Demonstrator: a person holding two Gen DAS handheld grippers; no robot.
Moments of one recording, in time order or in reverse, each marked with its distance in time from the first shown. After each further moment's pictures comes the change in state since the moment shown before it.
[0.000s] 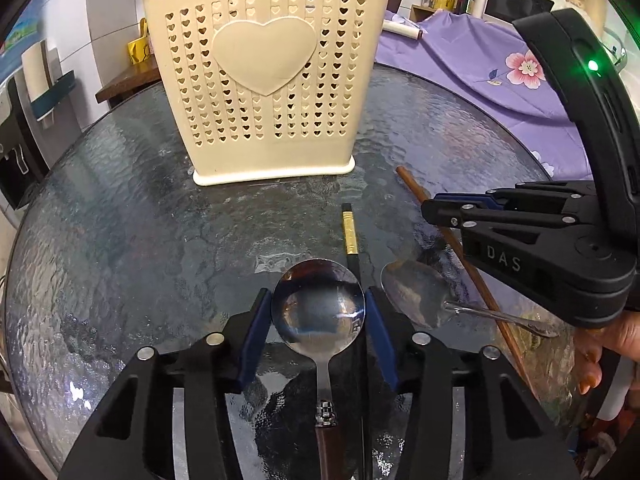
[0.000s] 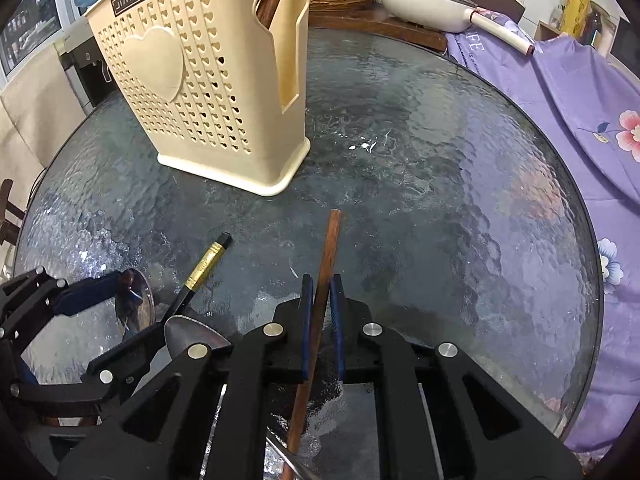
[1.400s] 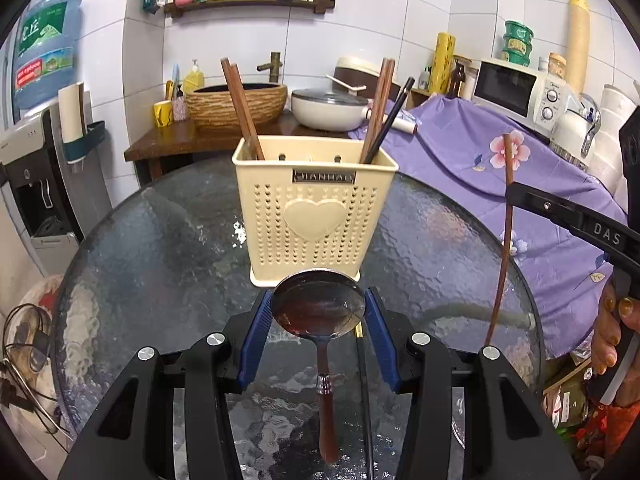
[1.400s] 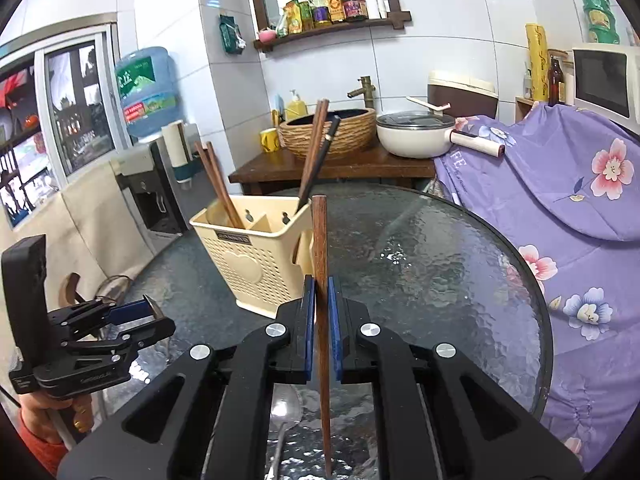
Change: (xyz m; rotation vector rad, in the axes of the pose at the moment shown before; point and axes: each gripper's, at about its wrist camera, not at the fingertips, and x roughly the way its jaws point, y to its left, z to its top) left arm -0.107 0.029 0.025 -0.039 -0.283 -0.022; right arm -0.170 -0.044 0.006 0.080 -0.483 0.163
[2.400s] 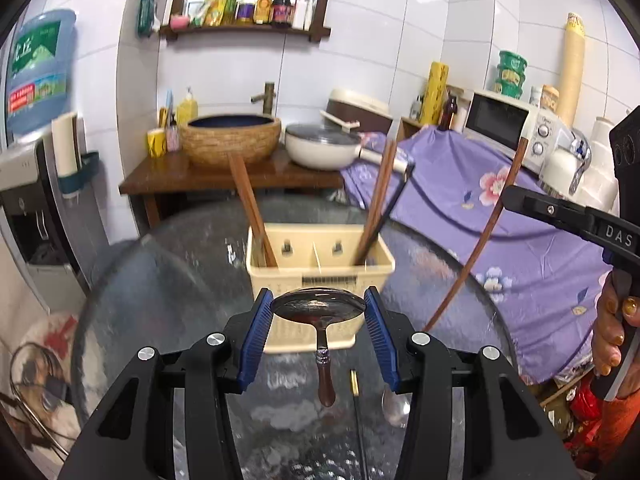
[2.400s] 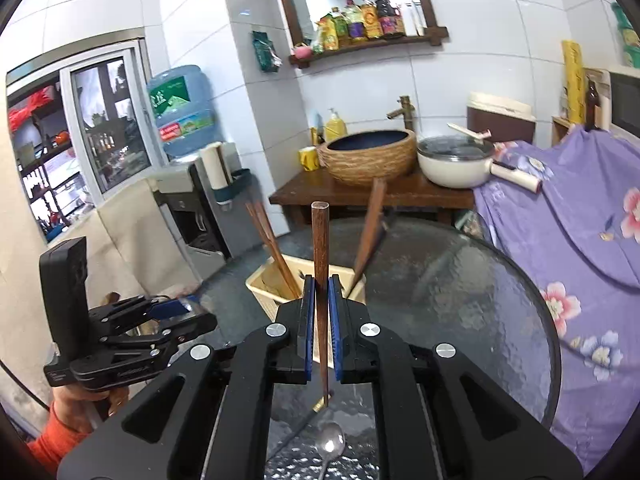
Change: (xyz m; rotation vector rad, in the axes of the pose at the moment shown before) left arm -0.030 0.018 0.083 -0.002 -0.072 -0.054; right arm -0.016 0.028 0.092 -0.026 -0.008 0.144
